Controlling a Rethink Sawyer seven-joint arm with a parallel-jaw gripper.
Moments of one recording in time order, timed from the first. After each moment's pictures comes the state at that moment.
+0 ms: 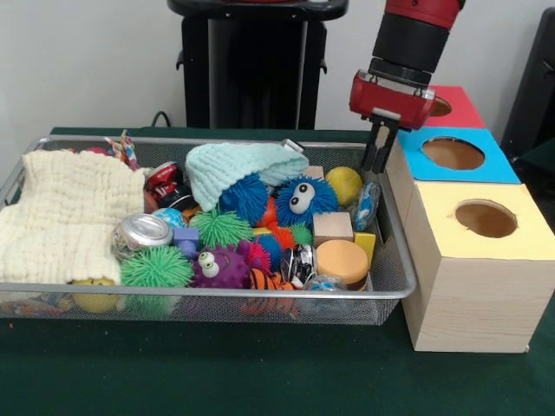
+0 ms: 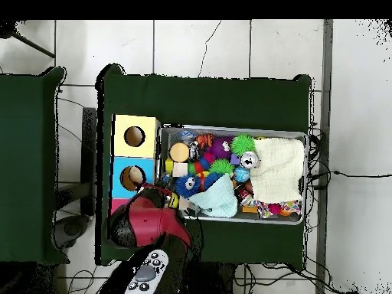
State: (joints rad) arm 0.31 -0.52 -0.35 1.83 0.03 0.04 2.14
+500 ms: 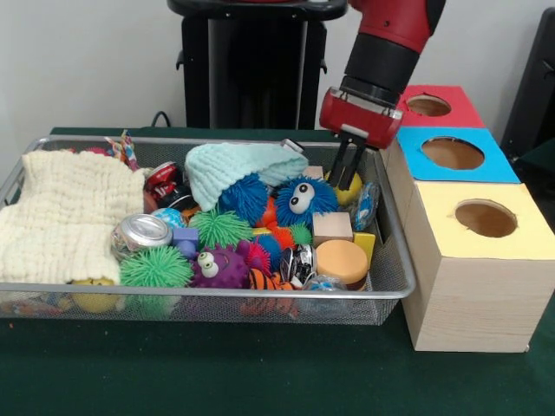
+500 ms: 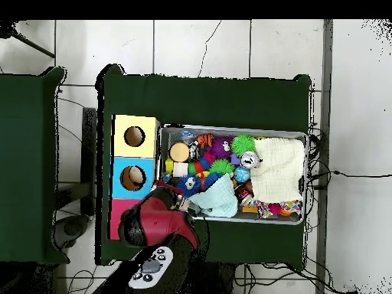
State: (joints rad) arm 0.32 -0.42 -0.43 1.83 0.09 -0.11 2.14
